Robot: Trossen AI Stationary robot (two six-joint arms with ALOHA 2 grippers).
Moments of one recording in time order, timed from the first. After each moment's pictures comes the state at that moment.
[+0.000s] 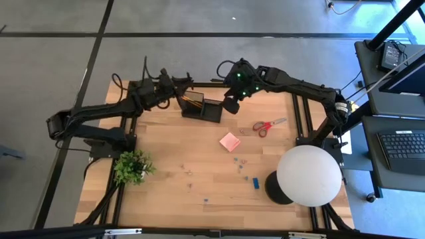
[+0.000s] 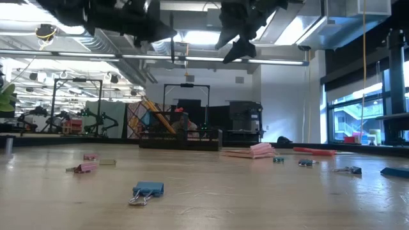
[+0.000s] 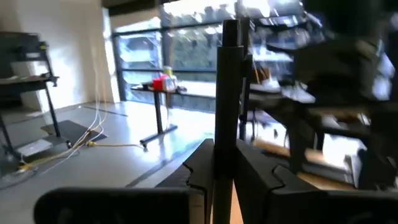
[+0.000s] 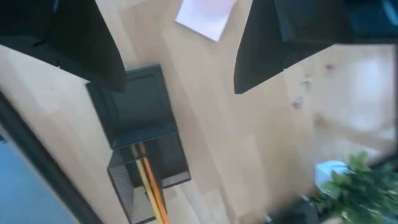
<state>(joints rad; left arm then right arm) 0.51 1.11 0.63 0.59 -0.08 0.00 -0.38 1.69 1.65 -0.80 -0.20 0.14</state>
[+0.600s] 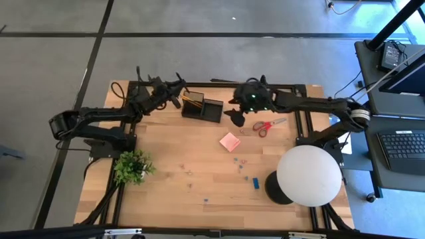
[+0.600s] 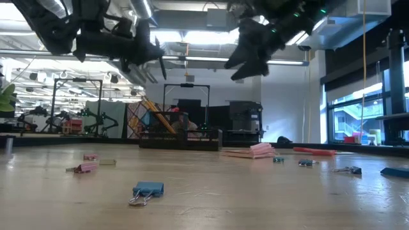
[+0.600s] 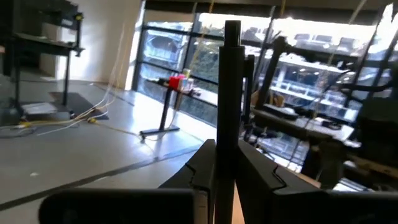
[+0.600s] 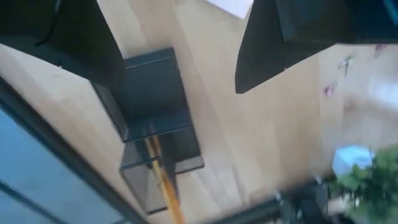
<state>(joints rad) 0.59 1.16 0.39 0.92 -0.11 -0.25 -0.34 1.43 1.00 -0.15 -0.08 0.16</state>
